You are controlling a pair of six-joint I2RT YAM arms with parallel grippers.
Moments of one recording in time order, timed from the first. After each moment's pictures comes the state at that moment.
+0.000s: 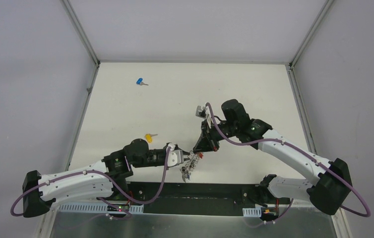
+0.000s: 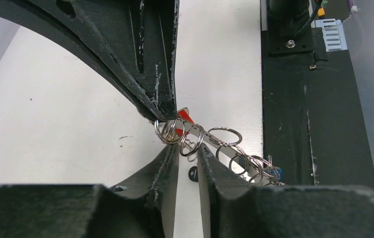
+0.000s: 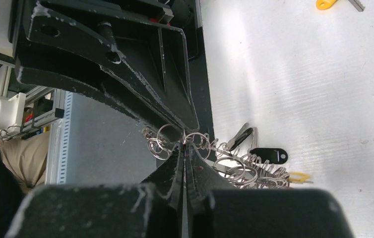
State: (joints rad) left arm -1.15 0.68 0.45 0.11 0.22 0.29; right arm 0.78 1.18 0.90 -0.35 -0.89 0.10
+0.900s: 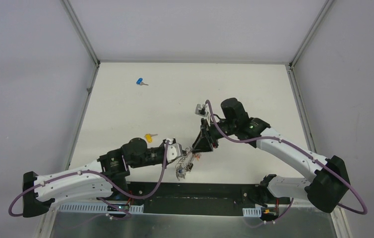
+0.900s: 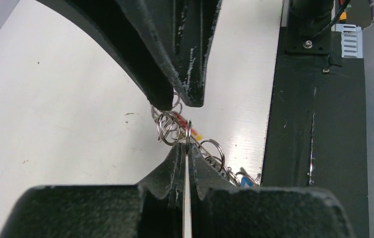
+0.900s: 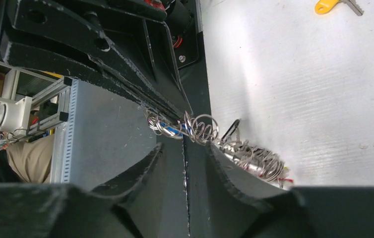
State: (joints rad) left arm -1.17 0.66 0.52 -0.02 0.11 0.22; right arm 0.76 1.21 0.91 -0.32 -0.92 0.12
